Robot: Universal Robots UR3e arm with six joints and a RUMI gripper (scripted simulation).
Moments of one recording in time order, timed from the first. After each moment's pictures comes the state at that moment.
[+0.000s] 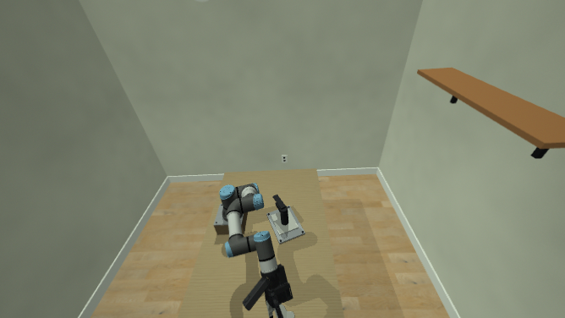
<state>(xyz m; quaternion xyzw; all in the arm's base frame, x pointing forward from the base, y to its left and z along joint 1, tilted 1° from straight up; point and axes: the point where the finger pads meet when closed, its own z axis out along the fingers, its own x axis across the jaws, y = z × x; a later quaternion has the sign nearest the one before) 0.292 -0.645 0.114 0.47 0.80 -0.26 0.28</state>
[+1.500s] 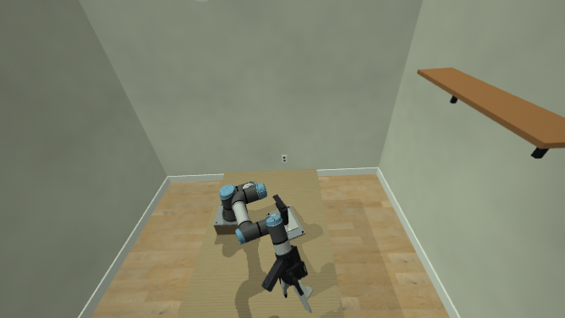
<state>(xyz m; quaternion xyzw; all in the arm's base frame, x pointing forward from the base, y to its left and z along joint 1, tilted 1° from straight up) 0.361 -0.572 0.126 0.40 0.85 -0.22 0.26</state>
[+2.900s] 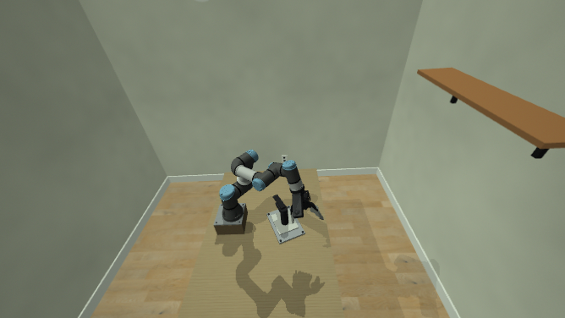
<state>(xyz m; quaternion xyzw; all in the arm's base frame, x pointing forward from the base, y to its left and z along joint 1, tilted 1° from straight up) 0.441 -0.212 0.154 0.08 0.98 -0.08 0.14</state>
